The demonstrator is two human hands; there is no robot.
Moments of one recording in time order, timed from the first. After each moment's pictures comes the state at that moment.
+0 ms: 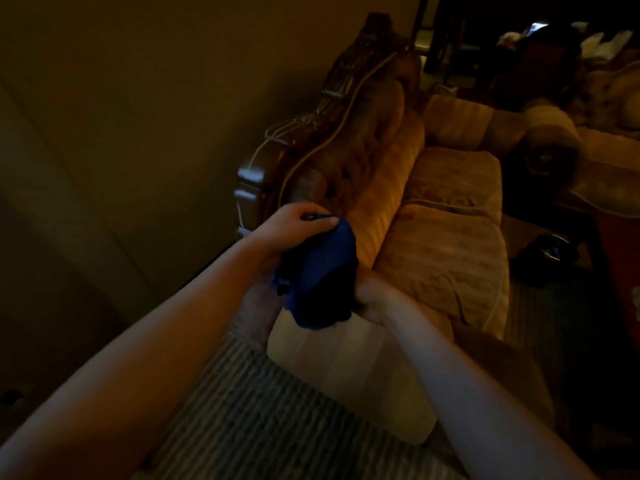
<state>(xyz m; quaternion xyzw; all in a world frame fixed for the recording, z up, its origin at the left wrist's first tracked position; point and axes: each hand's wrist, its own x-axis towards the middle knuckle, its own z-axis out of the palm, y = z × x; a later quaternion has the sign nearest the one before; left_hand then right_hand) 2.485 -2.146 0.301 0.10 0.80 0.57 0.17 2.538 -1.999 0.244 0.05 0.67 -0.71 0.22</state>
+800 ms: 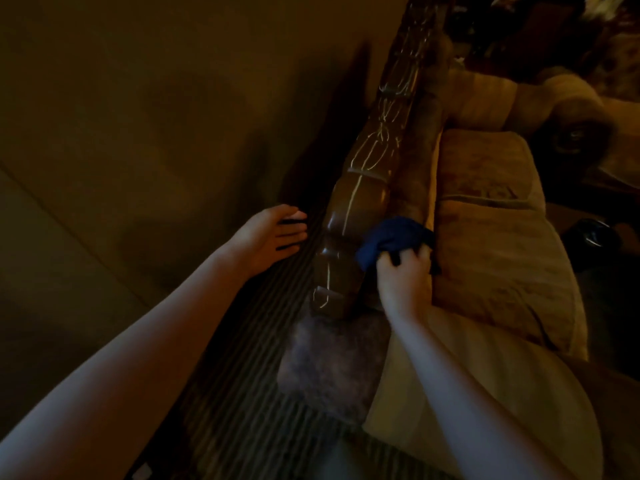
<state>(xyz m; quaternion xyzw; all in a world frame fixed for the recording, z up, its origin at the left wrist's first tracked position) 2.204 -2.402 0.257 -0.09 0.61 0.73 0.30 2.288 -2.212 0.203 0.25 0.87 -0.37 -0.21</state>
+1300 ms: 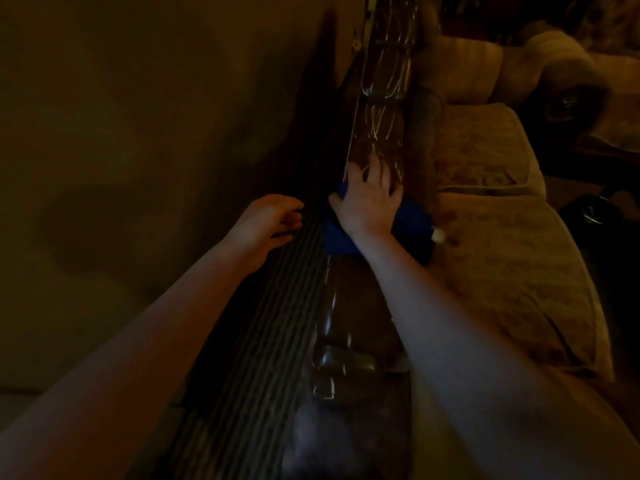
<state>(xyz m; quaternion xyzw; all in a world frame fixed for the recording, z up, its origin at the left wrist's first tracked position) 1.991 -2.329 0.260 -0.03 0.72 0.64 0.26 1.981 -2.167 0.218 0.19 0.97 -0.13 -0.10</state>
